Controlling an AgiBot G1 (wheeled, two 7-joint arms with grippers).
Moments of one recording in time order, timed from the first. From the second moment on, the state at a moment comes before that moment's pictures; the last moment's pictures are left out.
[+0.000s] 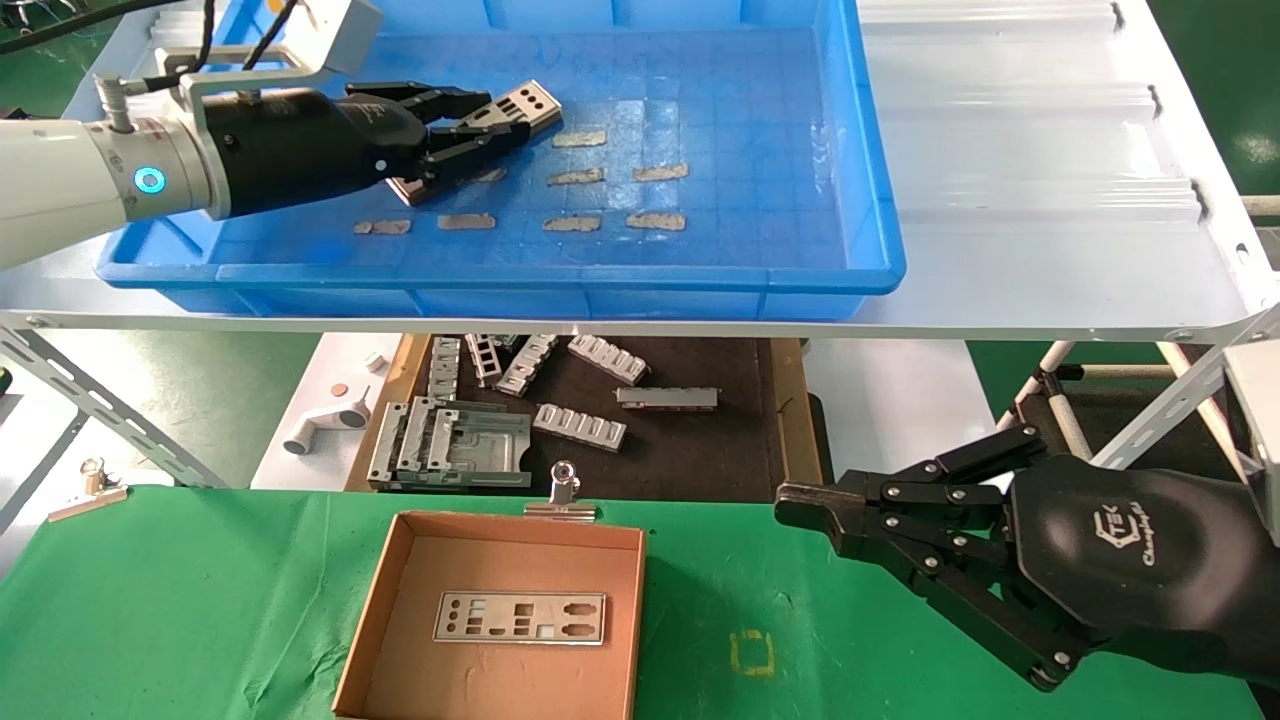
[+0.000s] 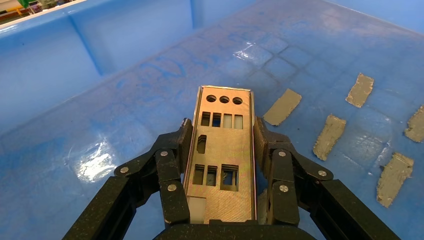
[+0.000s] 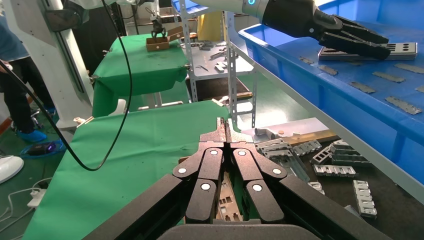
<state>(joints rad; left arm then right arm) -1.92 1.14 0.51 -0.01 1.24 1.11 0.20 1.10 -0.55 -0.44 1.24 -0.62 -1.42 0.10</state>
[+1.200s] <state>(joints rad) -1.93 1.15 0.50 0.00 1.24 1.09 0.21 1.10 -0.55 -0.44 1.24 -0.62 -1.42 0.10</state>
